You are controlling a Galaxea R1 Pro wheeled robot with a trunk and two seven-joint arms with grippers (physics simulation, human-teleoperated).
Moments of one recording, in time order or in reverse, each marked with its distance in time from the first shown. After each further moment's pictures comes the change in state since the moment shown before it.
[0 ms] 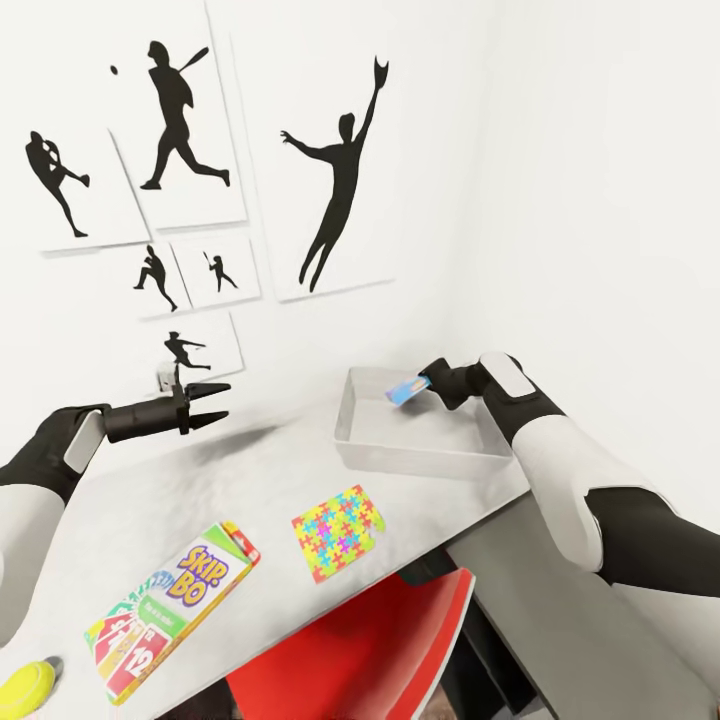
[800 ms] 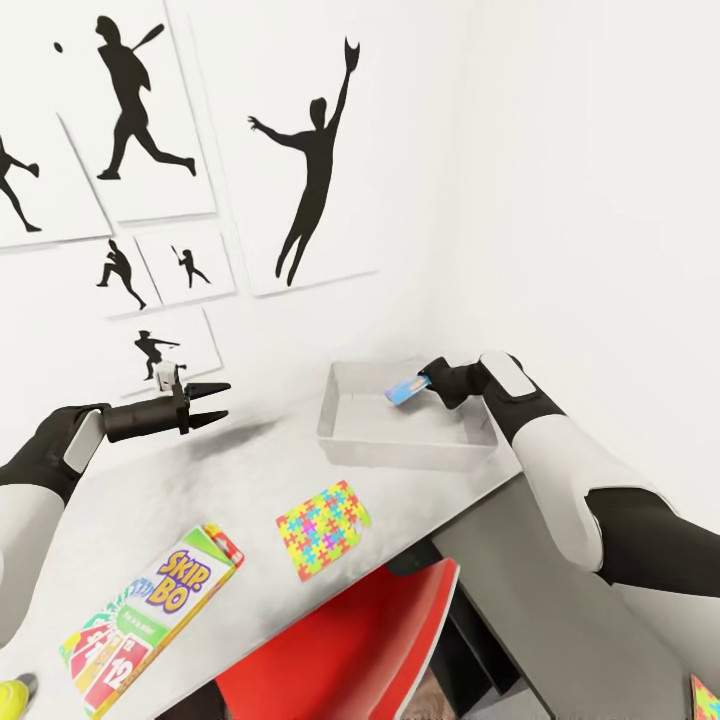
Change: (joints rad) left arm 0.000 0.000 0.000 -0.002 0.000 0.000 0.000; right arm -0.001 0.000 -0.003 -0.006 0.000 0.013 0.001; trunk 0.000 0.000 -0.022
